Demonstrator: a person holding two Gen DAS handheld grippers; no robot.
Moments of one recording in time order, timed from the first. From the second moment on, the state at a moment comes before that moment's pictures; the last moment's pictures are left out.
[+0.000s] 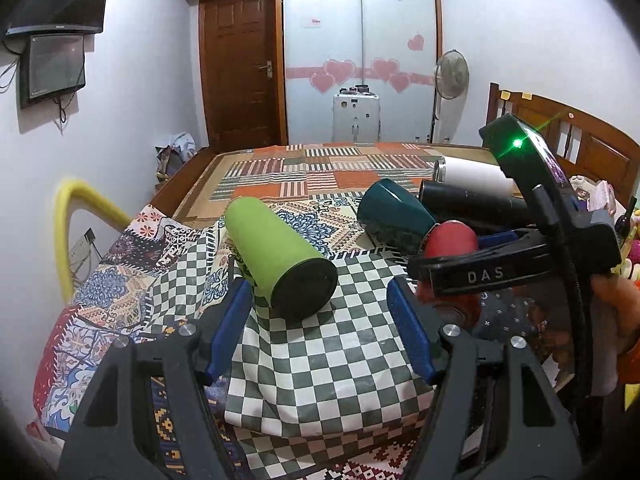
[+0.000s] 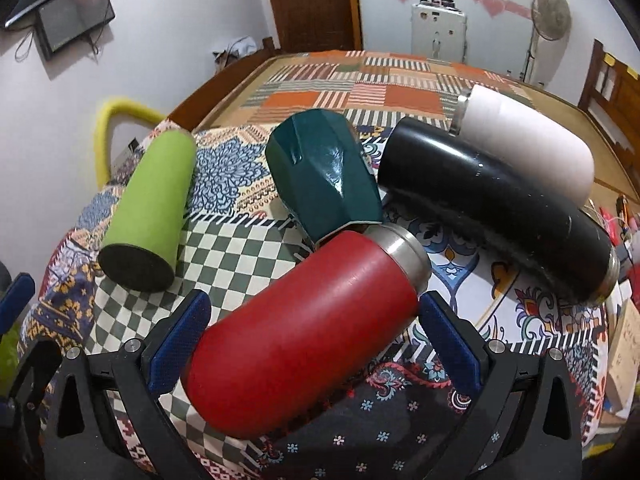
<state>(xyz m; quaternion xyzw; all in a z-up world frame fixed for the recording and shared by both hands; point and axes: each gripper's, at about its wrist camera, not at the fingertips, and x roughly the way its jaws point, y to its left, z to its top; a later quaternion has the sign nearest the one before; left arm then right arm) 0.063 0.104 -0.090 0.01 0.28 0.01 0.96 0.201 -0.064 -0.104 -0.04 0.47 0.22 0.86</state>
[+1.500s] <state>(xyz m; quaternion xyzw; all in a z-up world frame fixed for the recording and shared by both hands) 0.084 0.058 -0.084 0.03 0.29 -0.02 0.96 0.188 -0.128 -0.084 -0.06 0.47 0.29 0.83</state>
